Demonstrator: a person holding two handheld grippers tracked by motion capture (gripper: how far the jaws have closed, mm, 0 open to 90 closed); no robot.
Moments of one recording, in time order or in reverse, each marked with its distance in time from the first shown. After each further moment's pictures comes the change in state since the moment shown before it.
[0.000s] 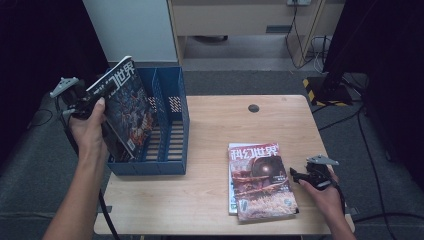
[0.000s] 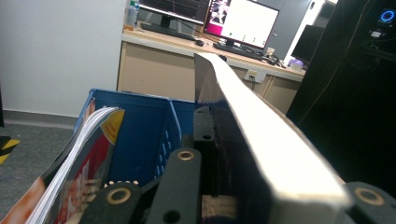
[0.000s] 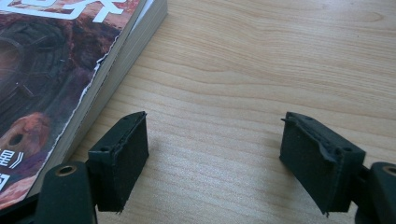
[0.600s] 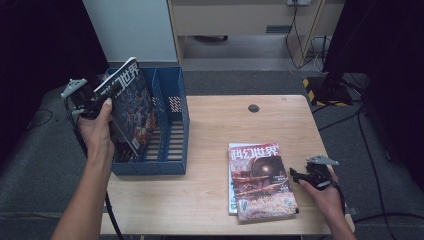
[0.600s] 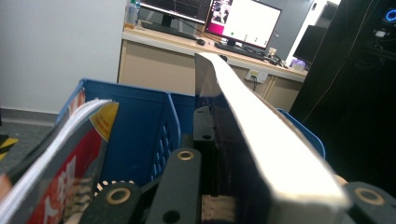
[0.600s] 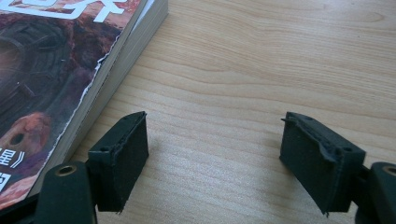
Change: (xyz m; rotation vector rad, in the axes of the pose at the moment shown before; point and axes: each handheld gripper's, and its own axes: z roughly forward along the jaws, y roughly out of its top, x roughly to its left) left arm 0.000 -0.015 0.017 -0.006 0.002 -0.014; right arm 0.000 0.000 0.000 0.001 0.002 0.002
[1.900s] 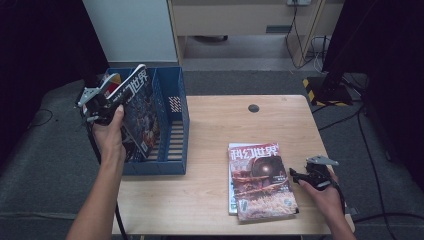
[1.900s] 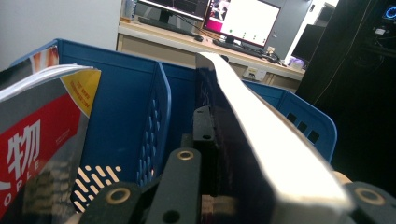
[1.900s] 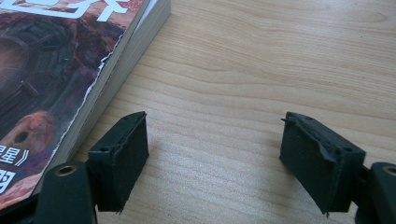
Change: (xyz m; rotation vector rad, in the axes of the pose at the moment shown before) left arm -0.003 -0.034 0.017 -0.003 -0.007 -0.007; right arm 0.000 0.000 0.000 0.002 0.005 -0.008
